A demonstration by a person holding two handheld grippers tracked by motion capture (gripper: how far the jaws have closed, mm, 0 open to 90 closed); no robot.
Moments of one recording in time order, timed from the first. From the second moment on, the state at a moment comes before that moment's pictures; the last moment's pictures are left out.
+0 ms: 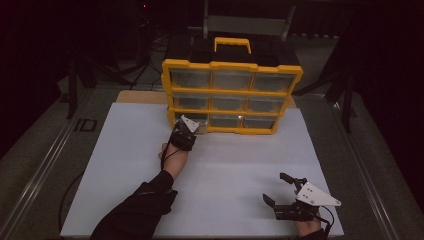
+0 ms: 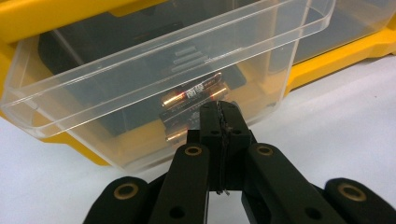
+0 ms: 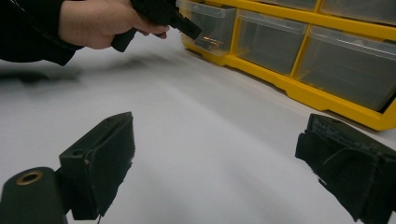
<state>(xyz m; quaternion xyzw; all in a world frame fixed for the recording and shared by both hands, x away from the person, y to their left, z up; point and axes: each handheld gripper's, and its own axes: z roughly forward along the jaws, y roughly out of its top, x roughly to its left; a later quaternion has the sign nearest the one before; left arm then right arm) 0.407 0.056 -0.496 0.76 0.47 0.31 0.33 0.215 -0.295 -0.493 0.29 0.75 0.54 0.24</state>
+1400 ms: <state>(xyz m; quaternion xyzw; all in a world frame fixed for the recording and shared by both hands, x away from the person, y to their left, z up) 0.424 0.061 -0.491 0.76 0.46 0.32 0.33 0.215 -0.296 -0.493 0.29 0.75 0.54 0.24</state>
